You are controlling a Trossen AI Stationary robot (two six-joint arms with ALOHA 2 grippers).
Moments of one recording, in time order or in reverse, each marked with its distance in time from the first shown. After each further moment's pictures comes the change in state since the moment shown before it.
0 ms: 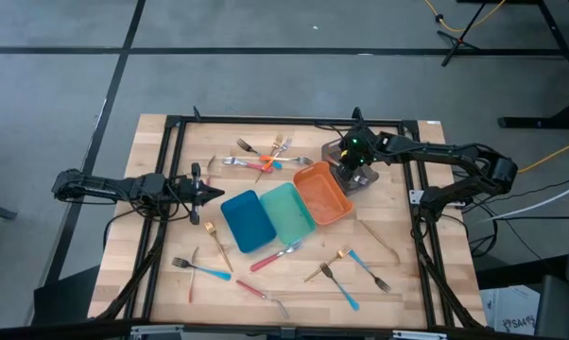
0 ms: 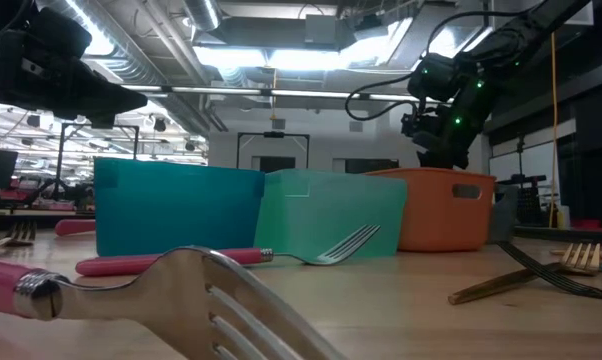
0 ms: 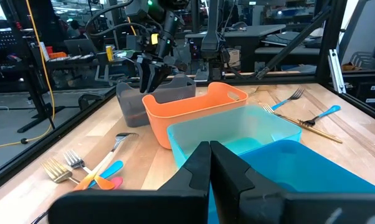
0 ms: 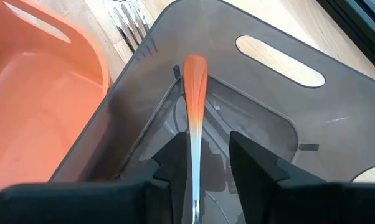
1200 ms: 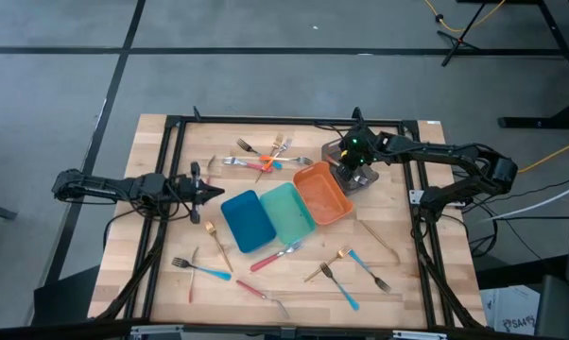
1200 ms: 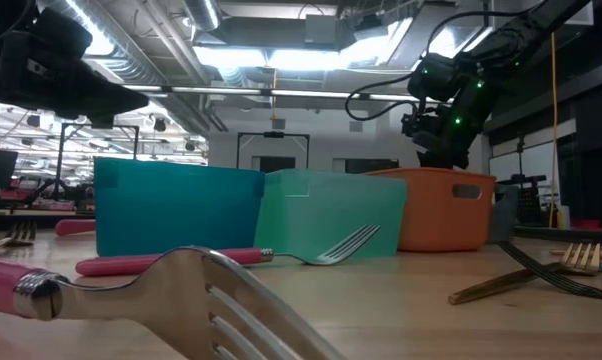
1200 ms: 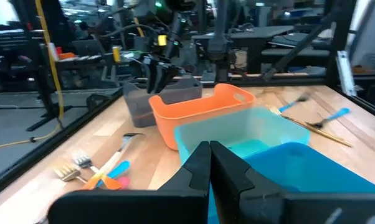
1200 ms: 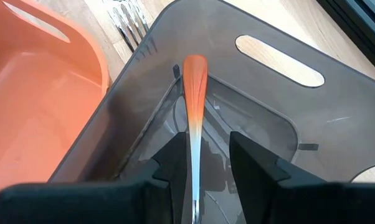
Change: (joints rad) left arm 0.000 0.000 0.000 0.009 -0.036 0.000; right arm 0.000 0.000 0.000 -0.001 0.000 0.000
